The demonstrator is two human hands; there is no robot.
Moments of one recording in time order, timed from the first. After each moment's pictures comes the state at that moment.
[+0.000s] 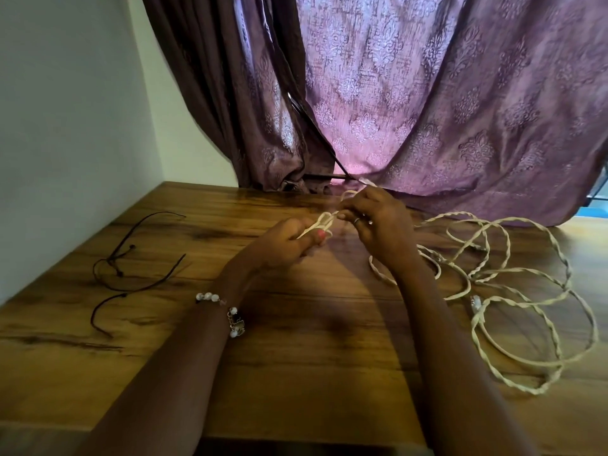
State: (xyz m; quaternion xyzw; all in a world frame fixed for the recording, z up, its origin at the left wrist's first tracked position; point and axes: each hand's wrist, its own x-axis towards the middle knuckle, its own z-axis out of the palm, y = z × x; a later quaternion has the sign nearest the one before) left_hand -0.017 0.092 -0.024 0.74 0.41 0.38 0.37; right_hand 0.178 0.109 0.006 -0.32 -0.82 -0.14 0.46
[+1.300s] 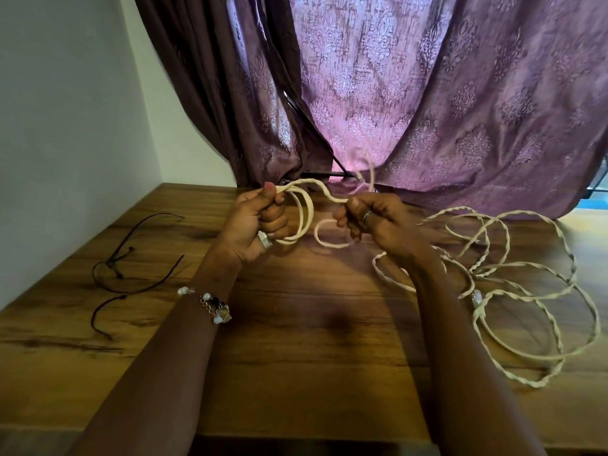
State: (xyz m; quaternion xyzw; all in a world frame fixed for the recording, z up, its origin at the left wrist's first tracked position) left_hand -0.035 0.085 -0.001 0.44 0.18 0.60 0.64; right_hand 0.183 0.091 0.014 -0.27 -0.77 0.34 0.46
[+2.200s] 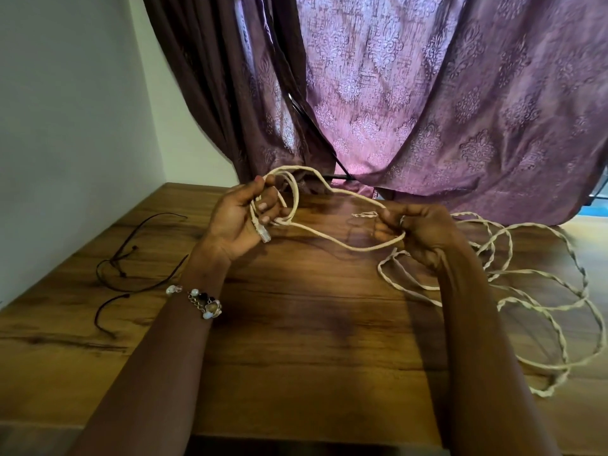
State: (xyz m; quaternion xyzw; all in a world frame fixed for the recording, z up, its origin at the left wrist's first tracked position) left_hand -0.055 0.084 0.009 0.43 0.12 0.60 0.66; right_hand 0.219 0.098 0.020 -0.41 -0.45 0.58 0.54
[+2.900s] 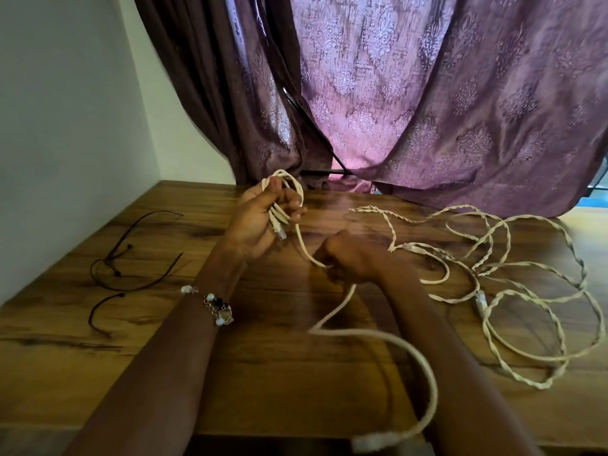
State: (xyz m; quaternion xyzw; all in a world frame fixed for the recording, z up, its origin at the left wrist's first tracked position) left_hand -0.022 0.090 0.001 0.48 0.20 0.65 0.56; right_hand 0.154 0.097 -0.005 -0.41 -0.91 0.05 0.00
